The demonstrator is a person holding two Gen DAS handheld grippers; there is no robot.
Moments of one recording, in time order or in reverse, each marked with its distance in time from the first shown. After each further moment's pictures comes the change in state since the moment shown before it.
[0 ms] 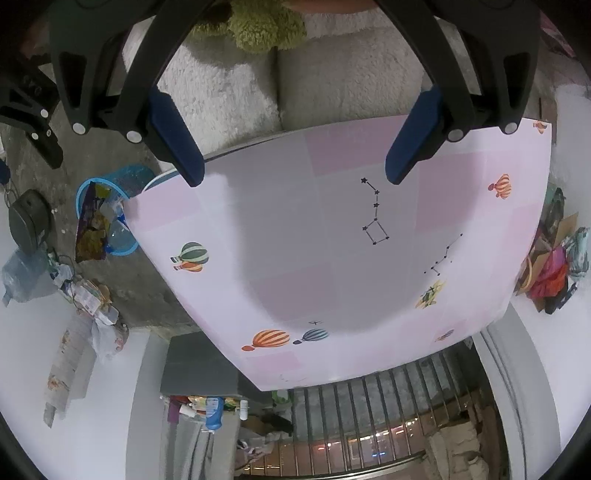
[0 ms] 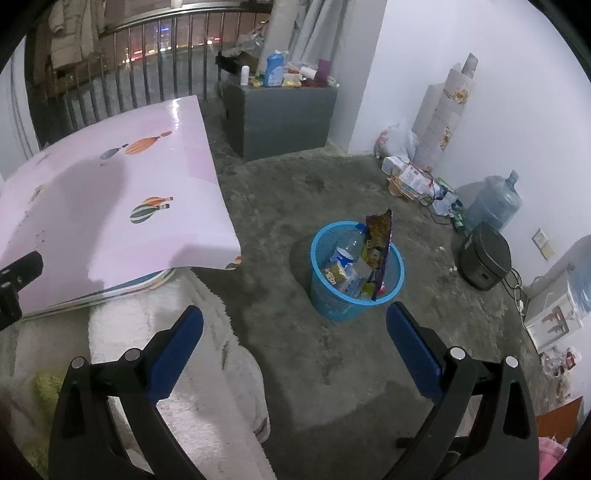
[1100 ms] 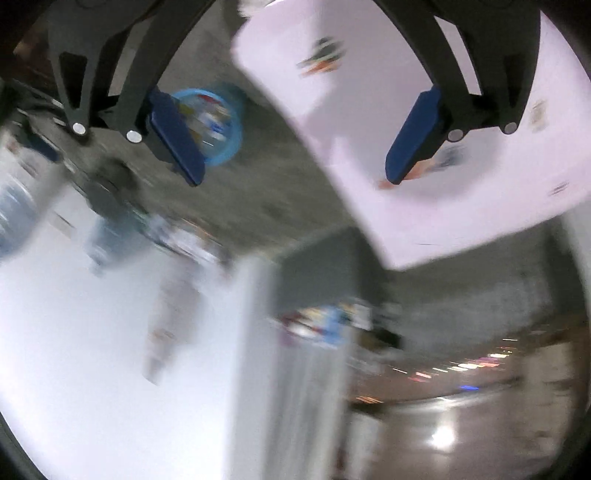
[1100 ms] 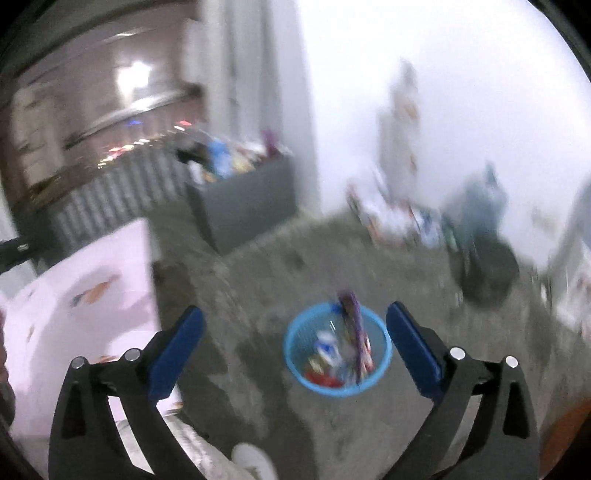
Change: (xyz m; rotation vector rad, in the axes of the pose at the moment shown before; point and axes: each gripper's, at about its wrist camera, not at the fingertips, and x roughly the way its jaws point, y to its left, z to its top) left arm -0.018 -0.077 0.138 0.136 -0.339 -0.348; right arm 0.004 -0.115 0.065 0.241 -0.324 0.055
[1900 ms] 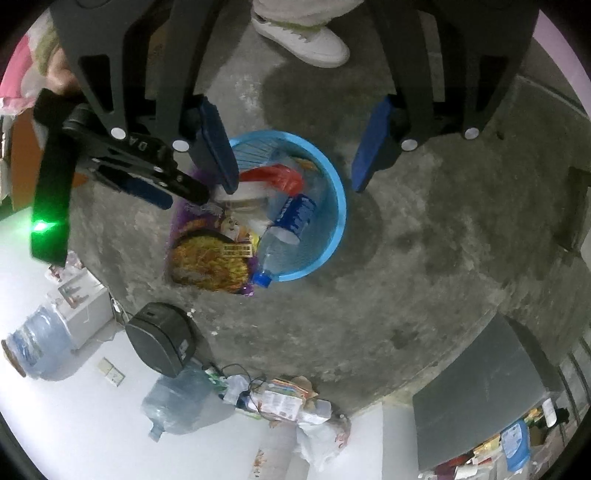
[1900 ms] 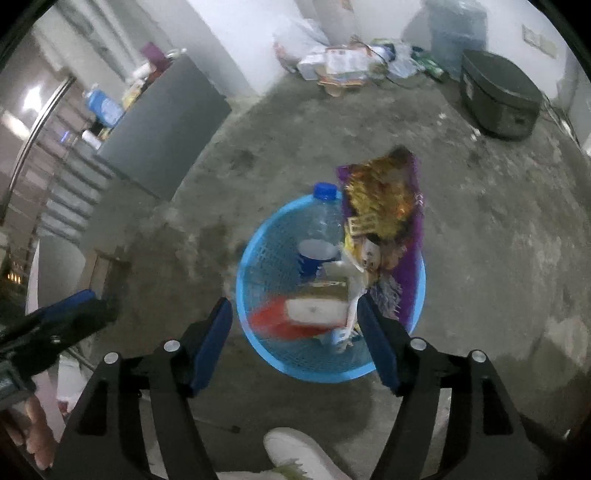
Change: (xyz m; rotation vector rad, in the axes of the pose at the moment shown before) left arm 0.327 -0.188 -0.052 0.284 0.663 -0.428; right arm 0.276 -0.132 -0.082 0.514 0.511 -0.020
